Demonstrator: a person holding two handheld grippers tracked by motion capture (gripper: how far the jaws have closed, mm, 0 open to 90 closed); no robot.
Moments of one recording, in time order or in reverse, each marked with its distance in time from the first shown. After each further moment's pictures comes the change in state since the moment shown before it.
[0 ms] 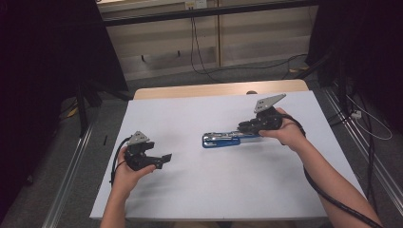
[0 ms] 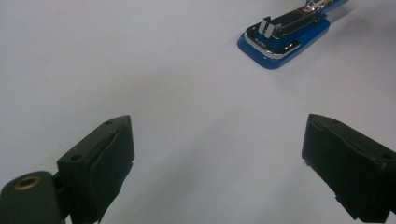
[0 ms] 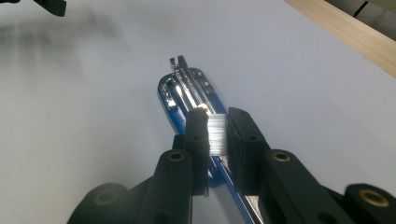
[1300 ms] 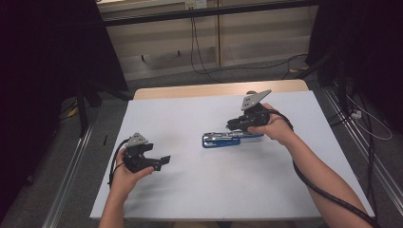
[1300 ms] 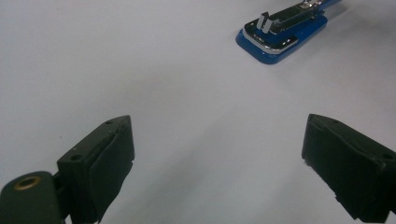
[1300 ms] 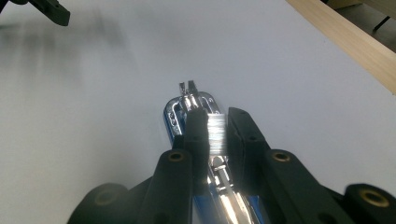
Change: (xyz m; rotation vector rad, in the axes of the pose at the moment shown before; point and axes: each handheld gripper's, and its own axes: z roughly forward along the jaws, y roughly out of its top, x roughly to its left) left arm 0.000 -0.005 -0.004 0.000 -0.003 -0.001; right arm -0.001 0.025 0.026 0.003 0.052 -0.073
